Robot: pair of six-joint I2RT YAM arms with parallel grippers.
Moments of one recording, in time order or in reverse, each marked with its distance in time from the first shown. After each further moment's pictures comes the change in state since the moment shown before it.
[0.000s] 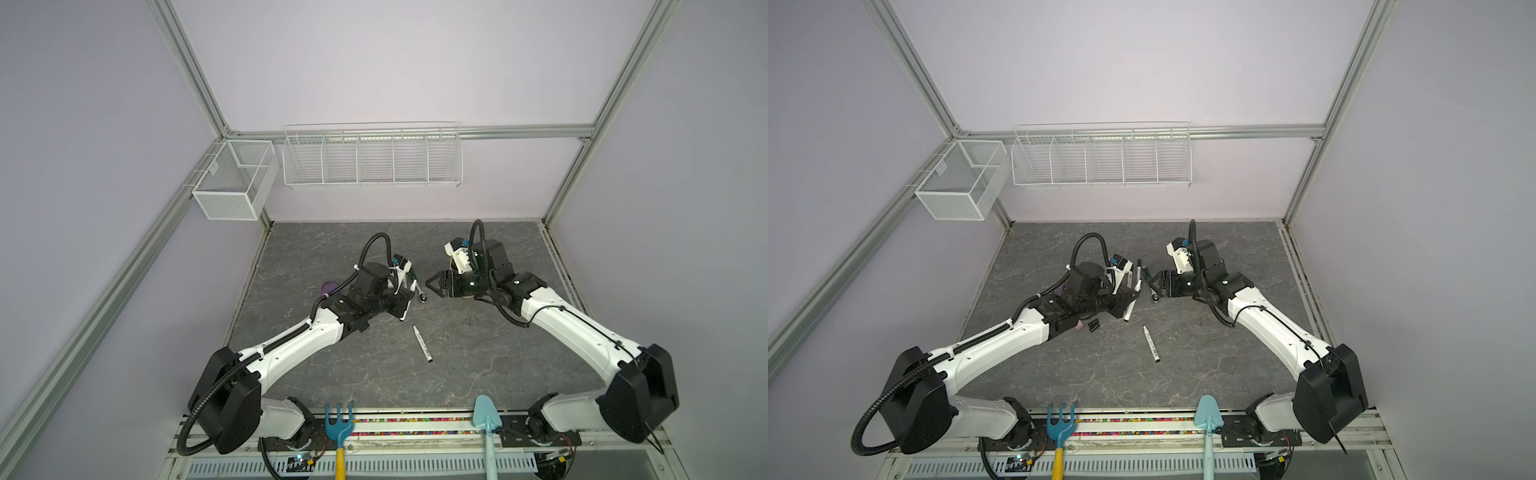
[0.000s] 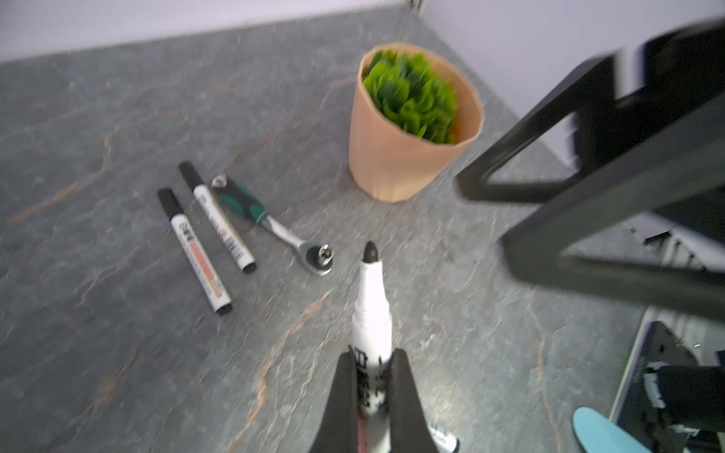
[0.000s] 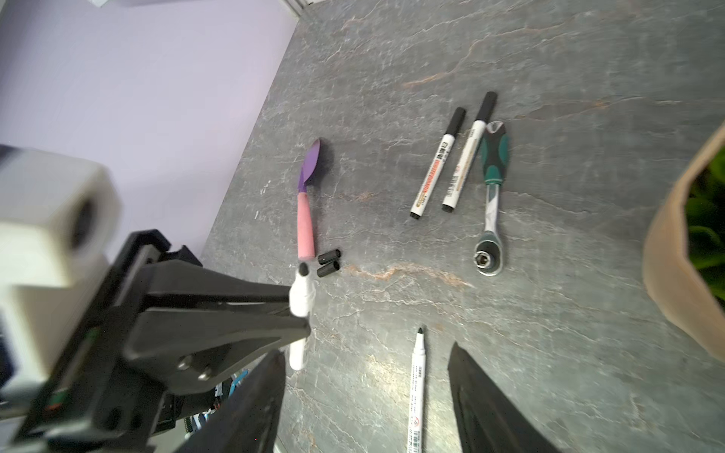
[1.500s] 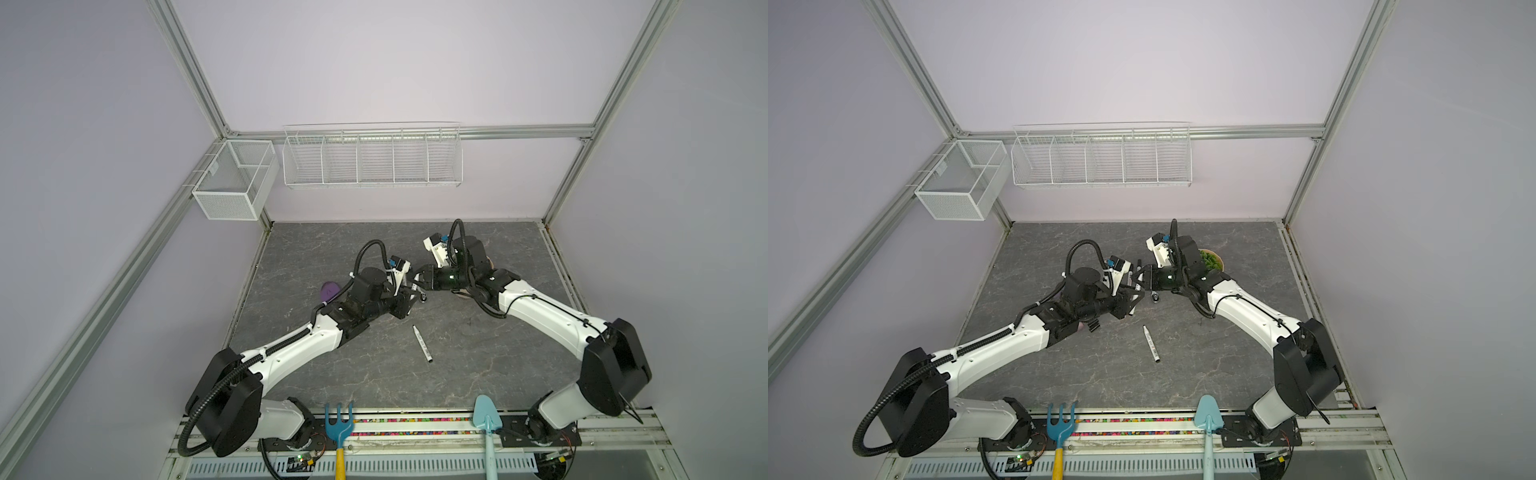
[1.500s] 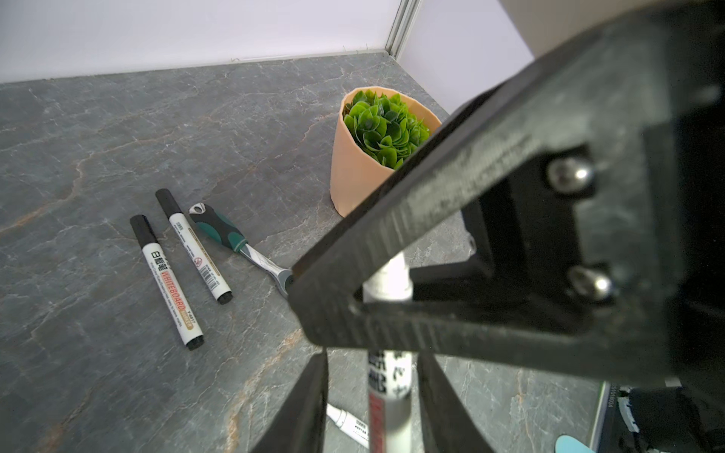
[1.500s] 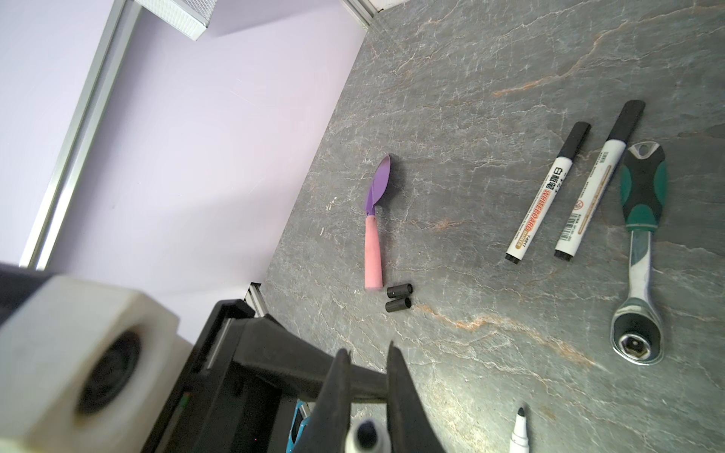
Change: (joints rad) left arm 0.000 0.007 -0.077 0.143 0.036 -0.048; right arm 0.052 0.139 0.052 0.234 -0.117 0.162
